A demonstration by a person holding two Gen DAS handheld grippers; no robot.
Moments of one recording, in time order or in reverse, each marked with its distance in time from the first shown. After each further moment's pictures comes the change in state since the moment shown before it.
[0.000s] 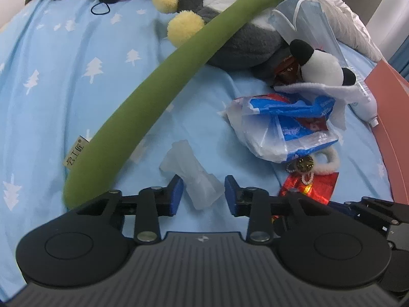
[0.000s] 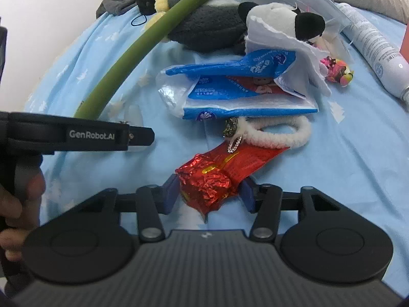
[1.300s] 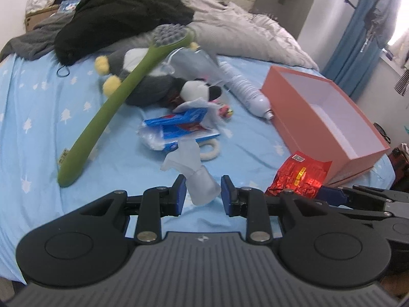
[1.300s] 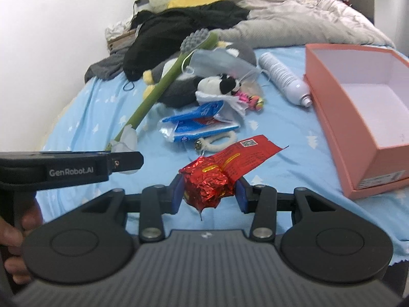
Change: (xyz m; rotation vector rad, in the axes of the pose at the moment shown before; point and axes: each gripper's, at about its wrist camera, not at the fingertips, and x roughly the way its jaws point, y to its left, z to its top) left arm -0.173 -0.085 -0.072 0.183 -0.186 -0.175; right arm -0.186 0.003 -0.070 0.144 -0.272 -0.116
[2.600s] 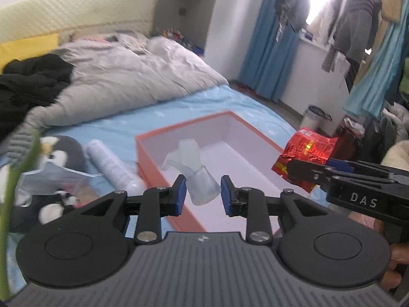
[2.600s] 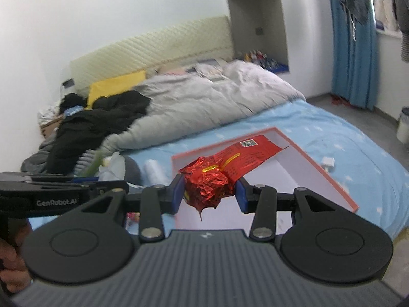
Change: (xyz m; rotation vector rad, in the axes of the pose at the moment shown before) left arm 0.069 -0.224 0.152 0.310 -0.051 -0.289; right arm -0.095 -0.183 0.103 0.176 -0.303 -0.299
